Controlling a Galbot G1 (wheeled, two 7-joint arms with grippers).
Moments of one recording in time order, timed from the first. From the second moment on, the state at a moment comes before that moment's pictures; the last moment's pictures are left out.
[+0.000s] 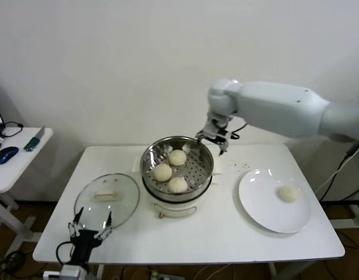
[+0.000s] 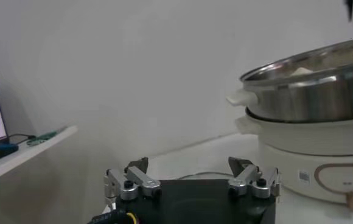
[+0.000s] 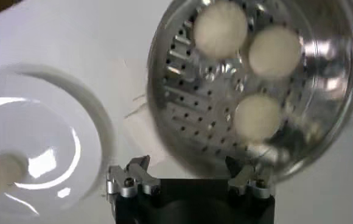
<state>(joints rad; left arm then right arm) 1.70 -1.44 -0.69 -2.02 0.10 -0.03 0.01 0.73 1.08 -1.48 1.19 0.11 0.17 -1.11</state>
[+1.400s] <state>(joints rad) 1.72 -1.46 -0.70 -2.01 0.13 -0.02 0.01 0.04 0.77 -0.86 0.79 -0.27 0.09 -1.15</state>
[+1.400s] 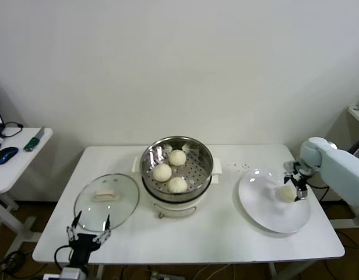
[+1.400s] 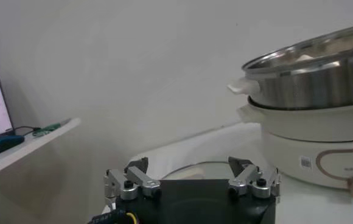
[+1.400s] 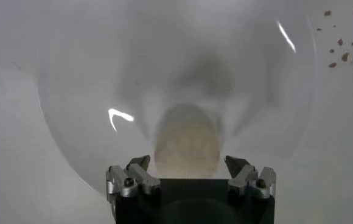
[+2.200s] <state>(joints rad) 1.74 -1.47 -0.70 -2.02 0.13 -0.03 0.01 0.03 0.80 -0.82 0.74 -0.29 0.09 -1.15</state>
